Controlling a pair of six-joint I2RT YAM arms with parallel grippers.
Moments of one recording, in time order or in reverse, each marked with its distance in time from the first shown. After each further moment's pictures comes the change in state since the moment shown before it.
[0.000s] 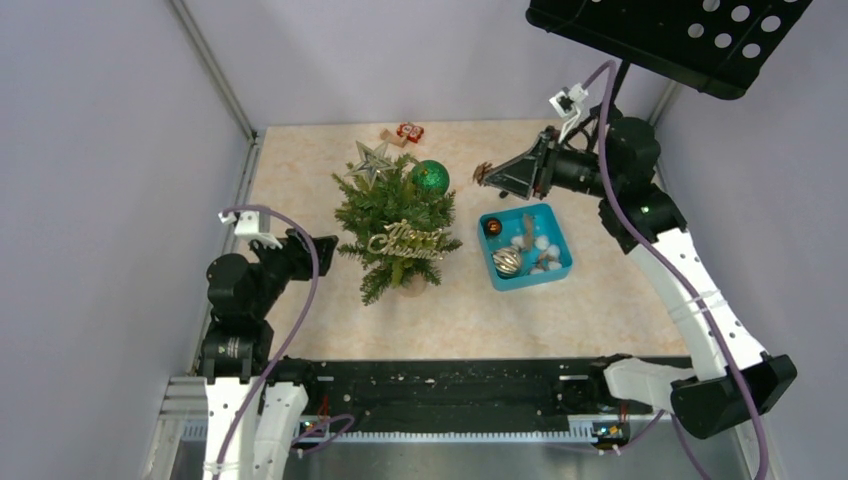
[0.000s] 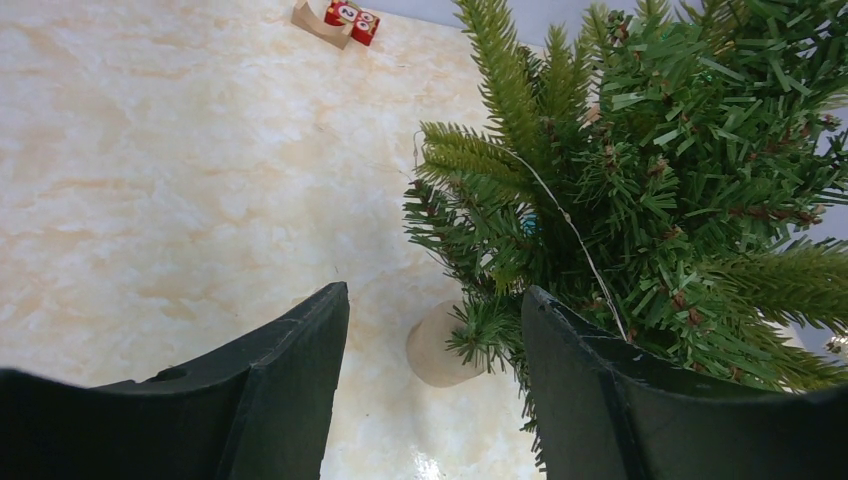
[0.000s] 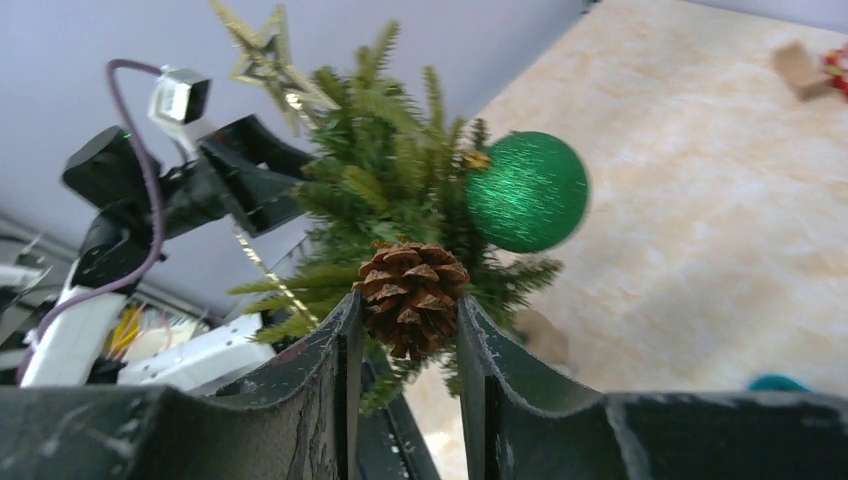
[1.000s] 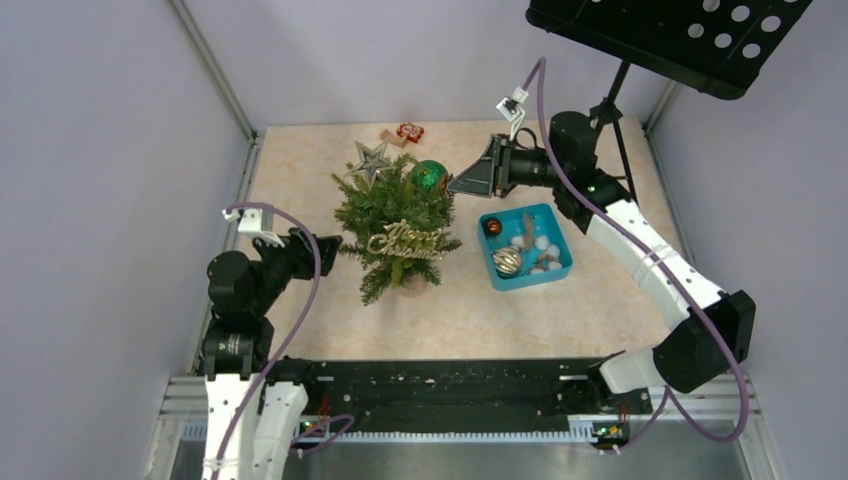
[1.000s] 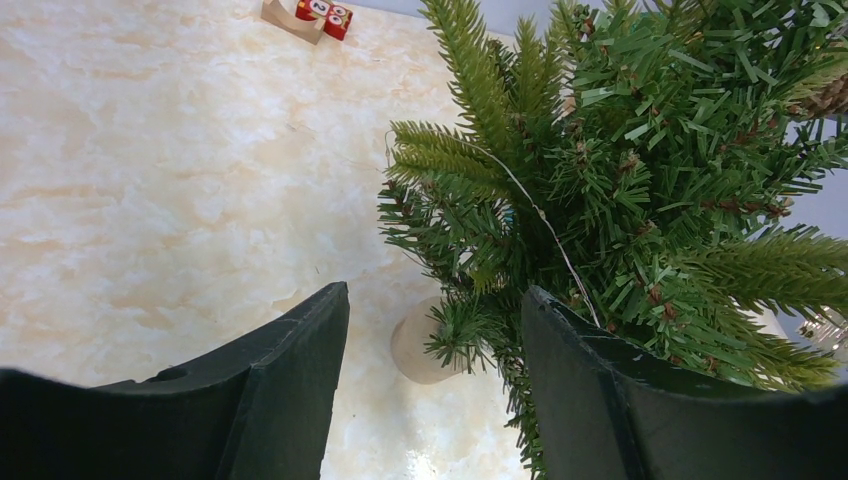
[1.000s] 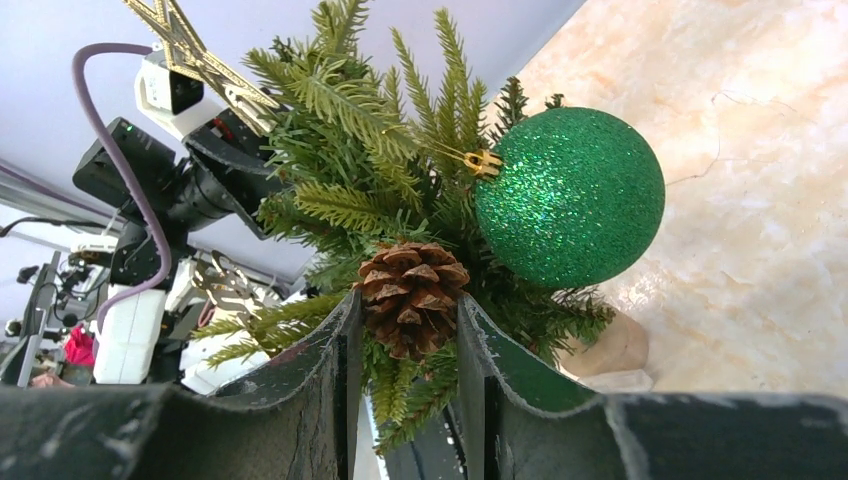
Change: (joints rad) left arm 0.000 0.017 0.000 0.022 0.061 -0.003; right arm 0.140 0.229 0.021 0.150 -0.058 0.146
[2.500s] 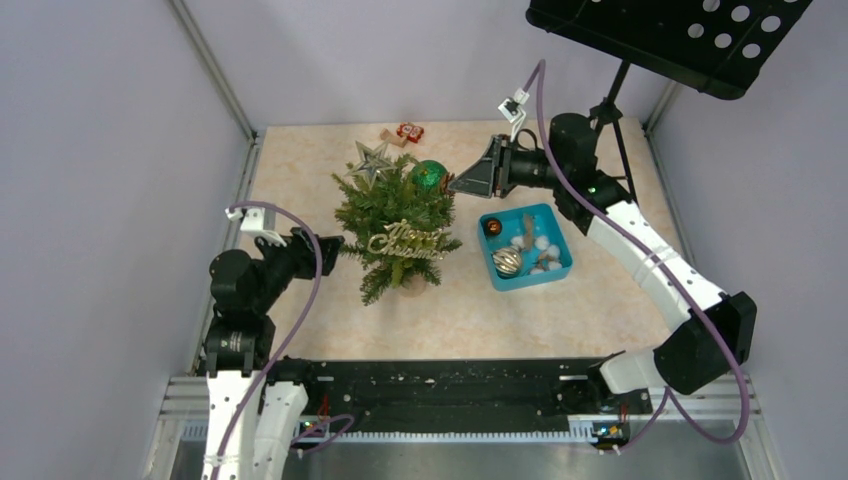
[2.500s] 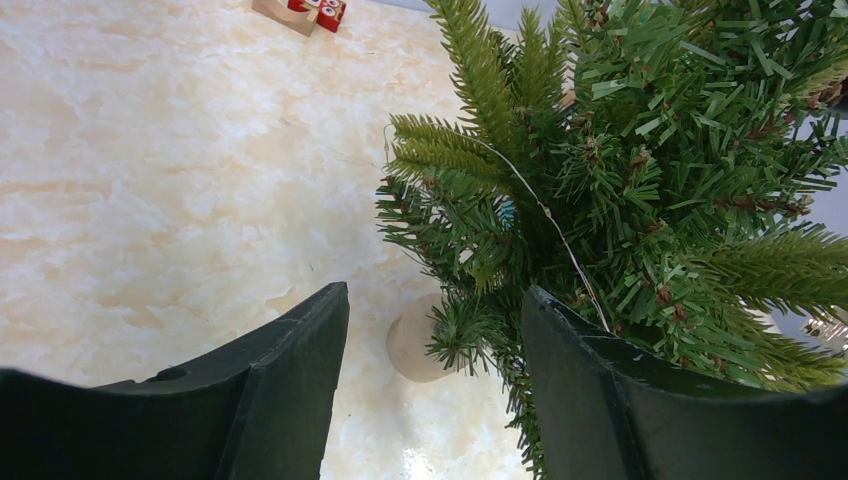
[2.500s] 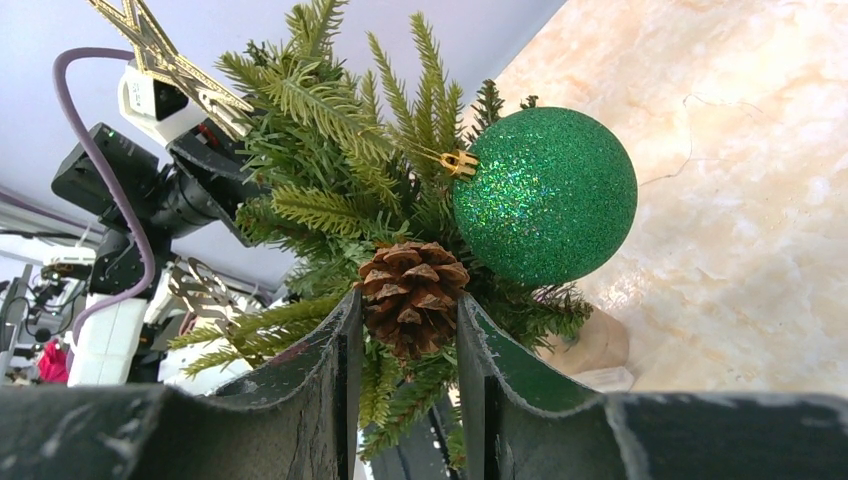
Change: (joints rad) left arm 0.000 0.008 -0.017 0.021 0.014 -0.008; right arm 0.000 -0.004 -0.004 -0.024 0.043 -0.027
